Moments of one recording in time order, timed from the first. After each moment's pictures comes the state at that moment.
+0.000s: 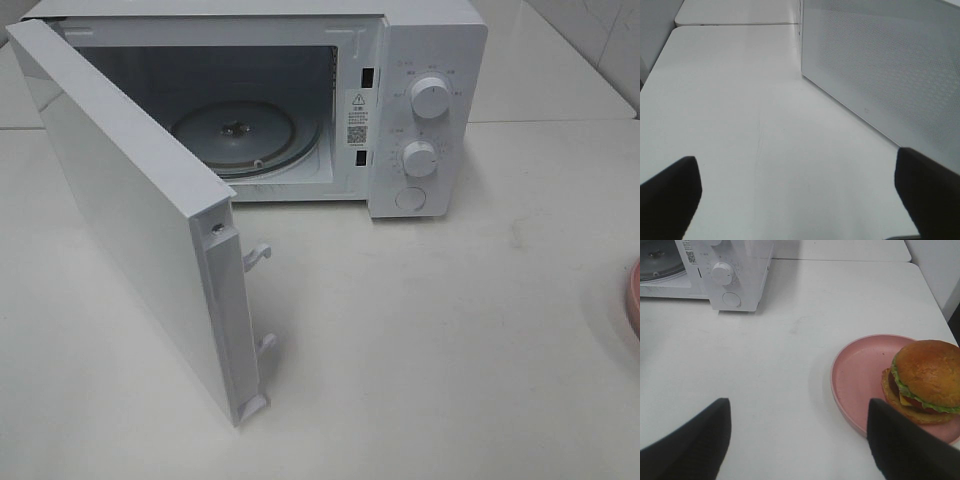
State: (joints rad) left arm 0.02 0.00 -0.52 -0.10 1.07 0.07; right arm 0.07 0.00 -0.50 -0.02 1.00 0.03
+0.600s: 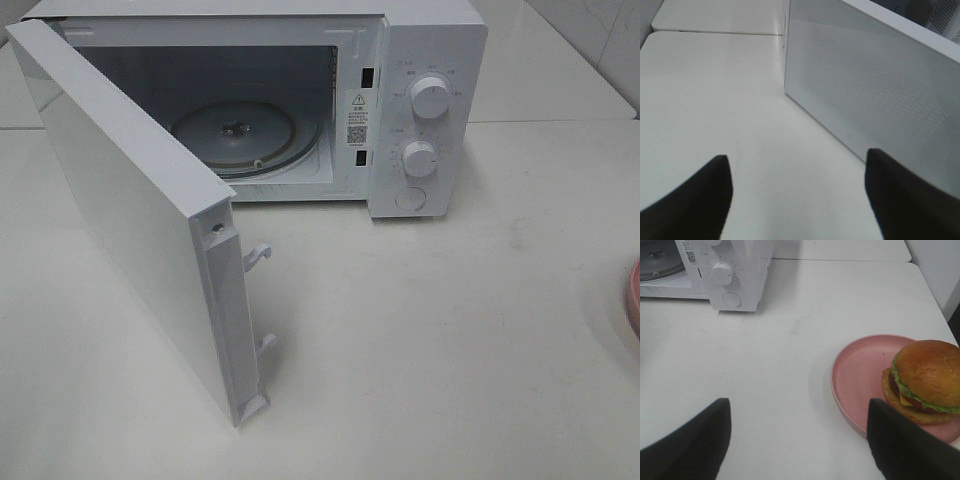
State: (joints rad) left arm 0.02 0.23 -0.56 -0.18 0.89 0.07; right arm 0.07 0.00 -0.50 -0.02 1.00 0.03
